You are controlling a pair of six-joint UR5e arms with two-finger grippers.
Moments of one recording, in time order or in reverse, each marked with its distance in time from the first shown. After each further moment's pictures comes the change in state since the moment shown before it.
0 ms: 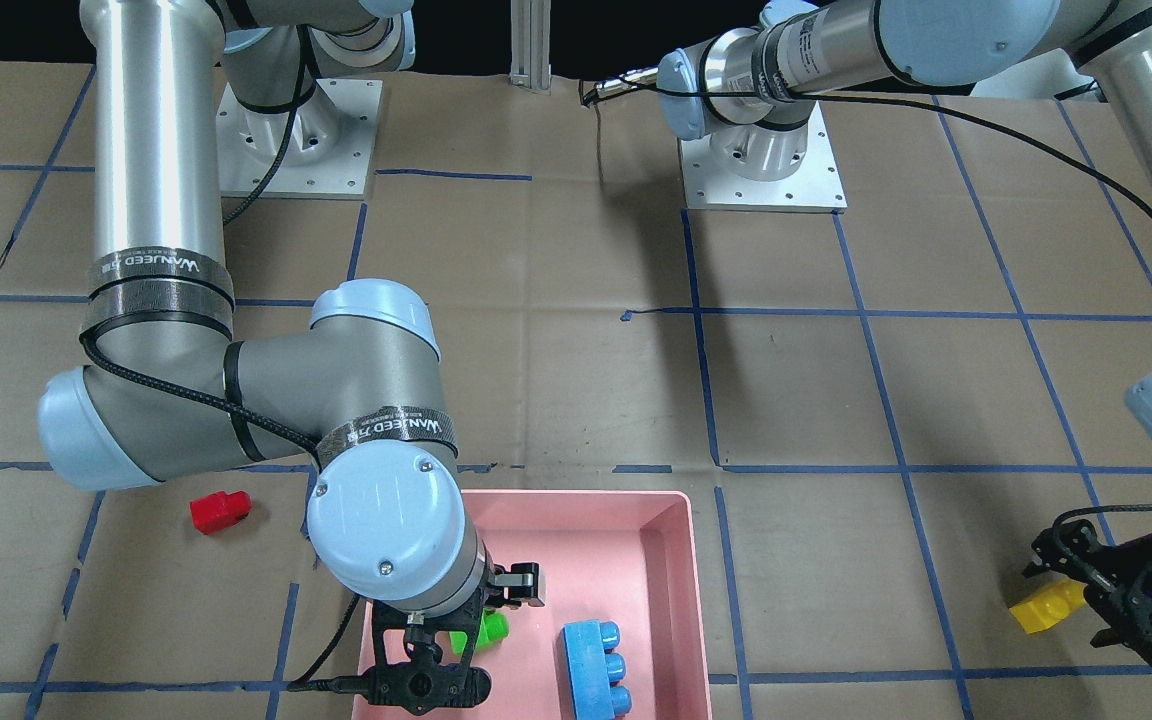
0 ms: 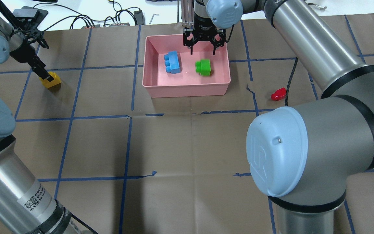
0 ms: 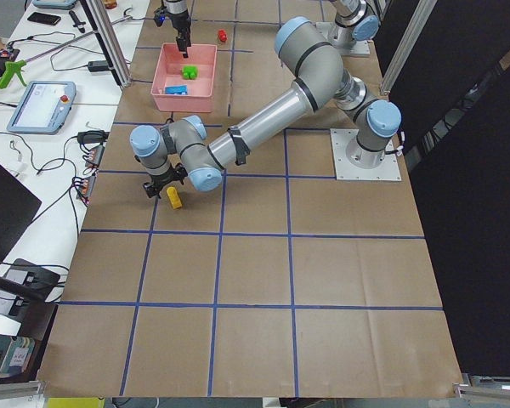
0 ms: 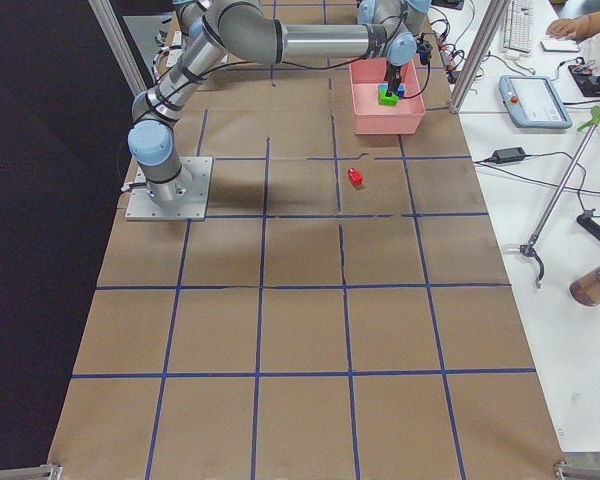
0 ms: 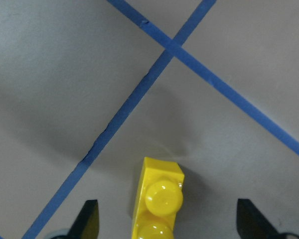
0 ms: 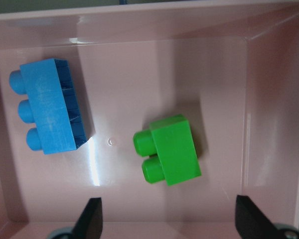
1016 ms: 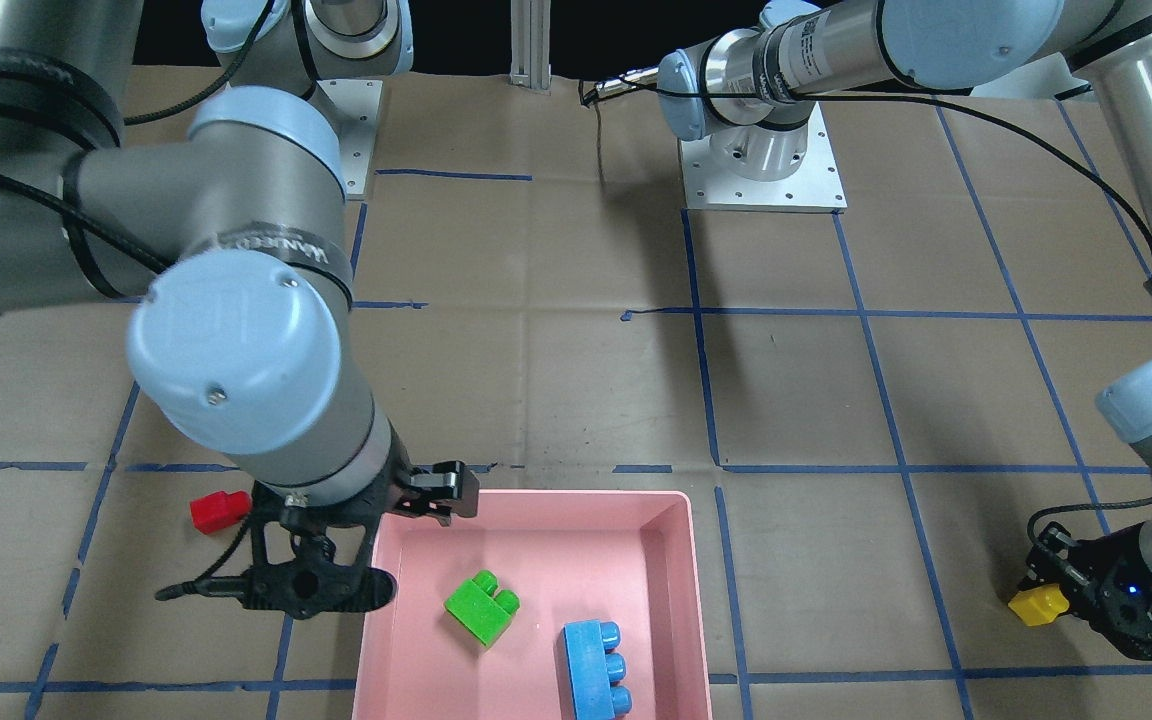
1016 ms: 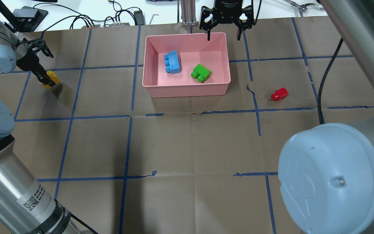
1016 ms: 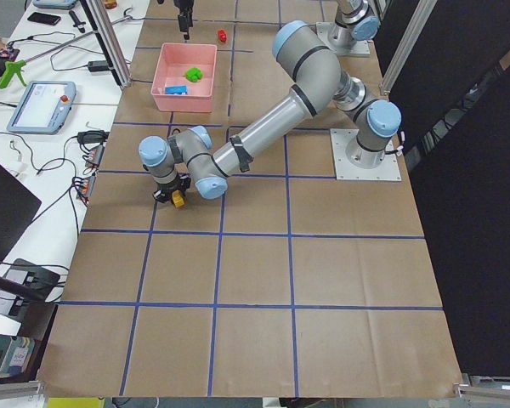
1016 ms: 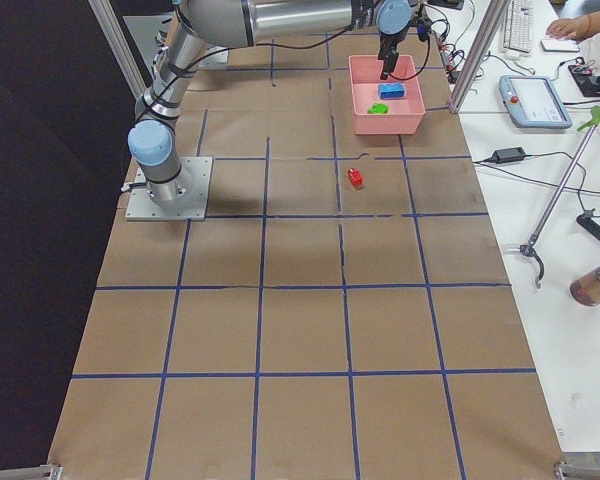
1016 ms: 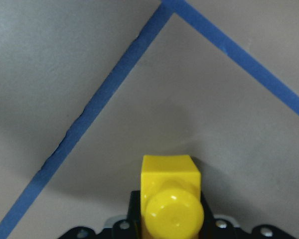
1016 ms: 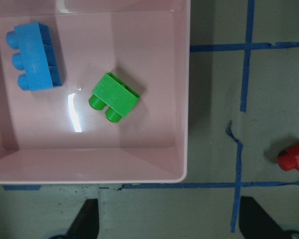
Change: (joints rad) left arm -0.003 0.027 -0.056 0.013 0.031 -0.041; right arm -0.092 -0.246 0.080 0.223 -0.029 -0.127
